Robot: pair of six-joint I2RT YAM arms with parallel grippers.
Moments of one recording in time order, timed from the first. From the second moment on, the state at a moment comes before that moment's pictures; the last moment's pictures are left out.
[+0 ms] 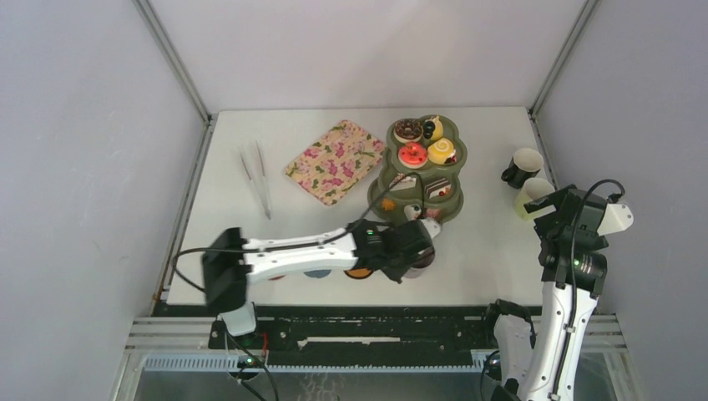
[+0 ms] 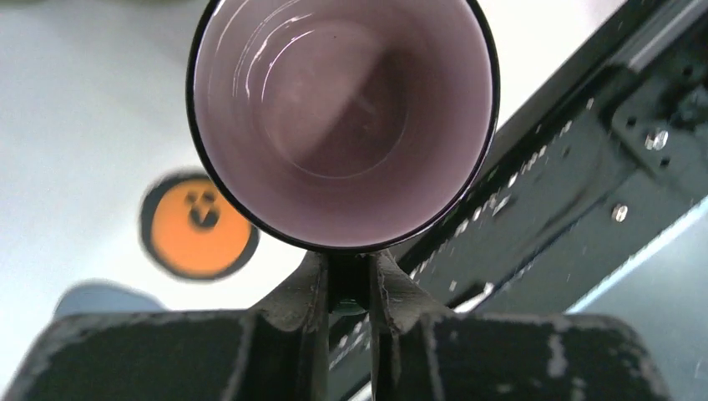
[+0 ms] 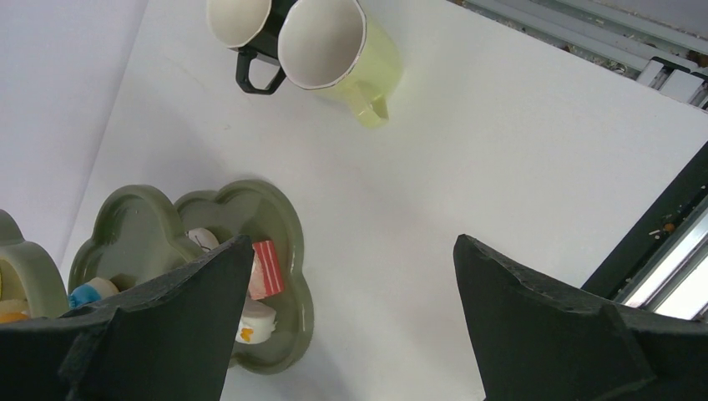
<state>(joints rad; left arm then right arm) -1.27 1.84 1.51 -0.74 -0.16 -0.39 -0.36 0.69 1.01 -1.01 0.22 0.75</state>
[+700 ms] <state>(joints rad) -1.00 1.07 0.80 -0.92 -0.56 -1.01 -0.33 0.70 1.01 -1.01 0.22 0.73</state>
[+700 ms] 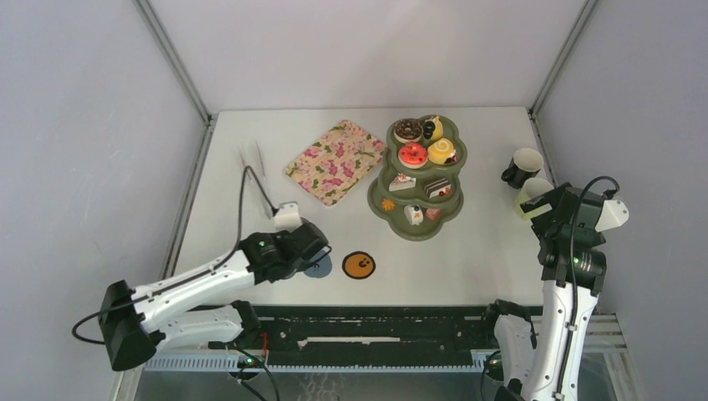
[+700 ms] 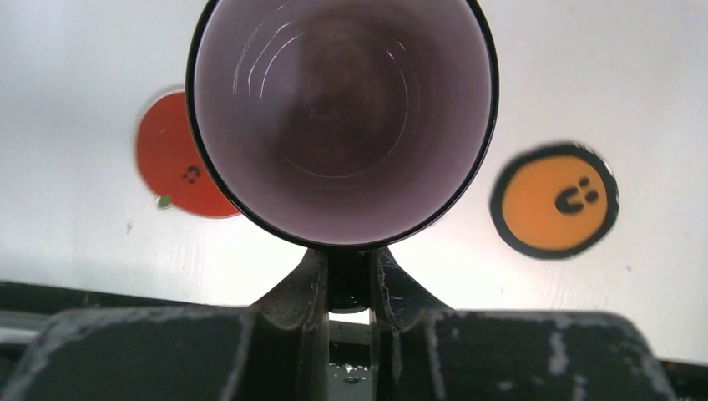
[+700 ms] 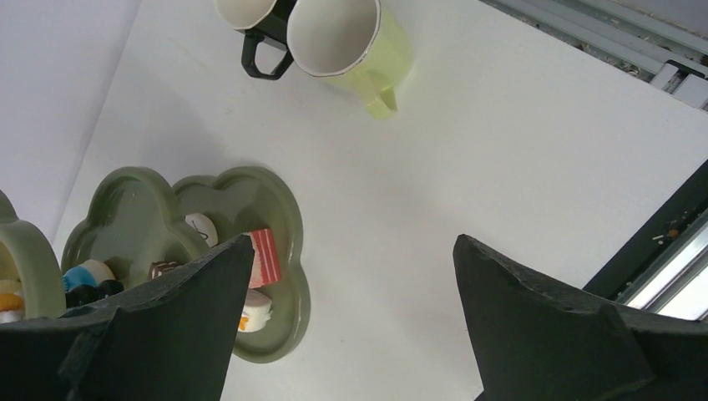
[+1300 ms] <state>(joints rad) -0.90 0.83 0.57 -1.04 -0.58 -1.36 -0.32 0.70 0.98 -0.99 0.19 0.72</state>
